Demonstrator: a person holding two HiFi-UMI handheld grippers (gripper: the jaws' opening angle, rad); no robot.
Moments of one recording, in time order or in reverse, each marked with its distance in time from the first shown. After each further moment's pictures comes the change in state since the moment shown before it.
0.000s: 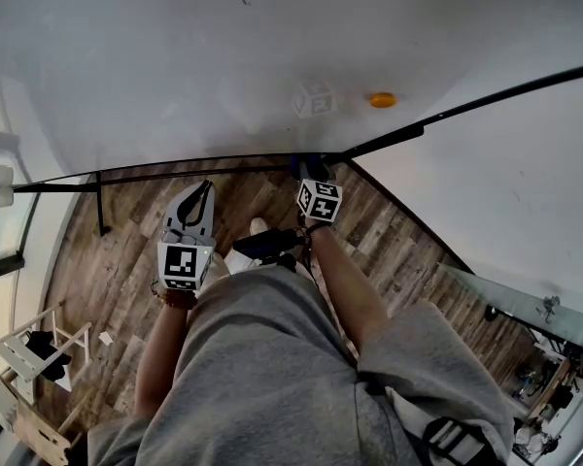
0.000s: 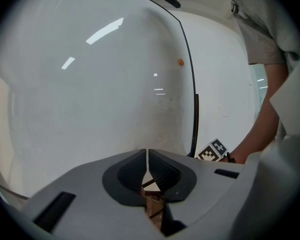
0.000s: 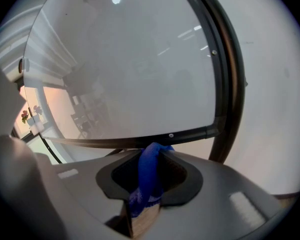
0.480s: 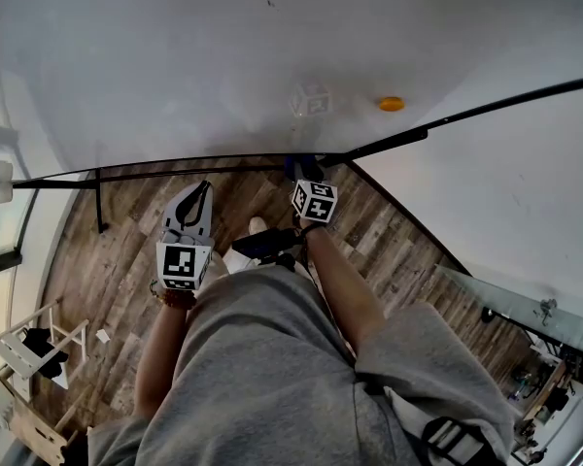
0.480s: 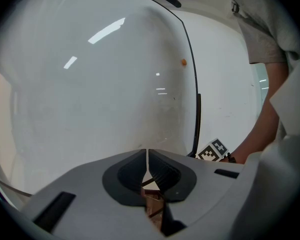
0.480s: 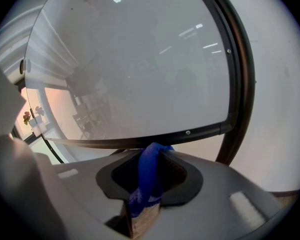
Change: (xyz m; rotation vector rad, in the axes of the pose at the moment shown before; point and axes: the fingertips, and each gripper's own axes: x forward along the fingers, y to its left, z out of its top) left arm -0.005 0.009 -0.006 -0.019 0.007 0.018; right arm 0.004 0.021 -0.004 0.003 0.012 0.021
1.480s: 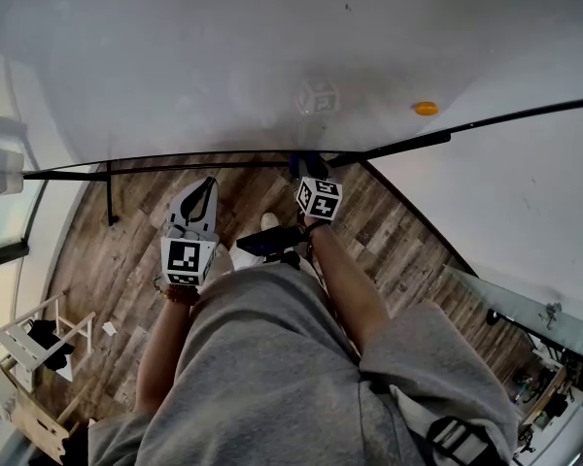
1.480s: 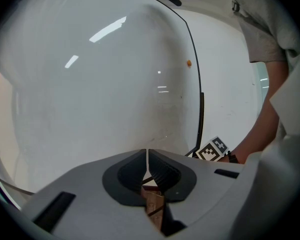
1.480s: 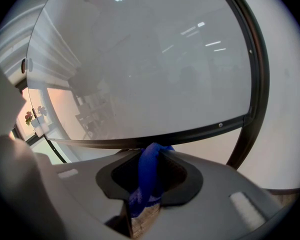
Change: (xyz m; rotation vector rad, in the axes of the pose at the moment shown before) left arm -0.019 0.033 -0.006 0.002 0.020 0.017; right arm 0.010 0.044 -0.007 0.001 0.006 0.030
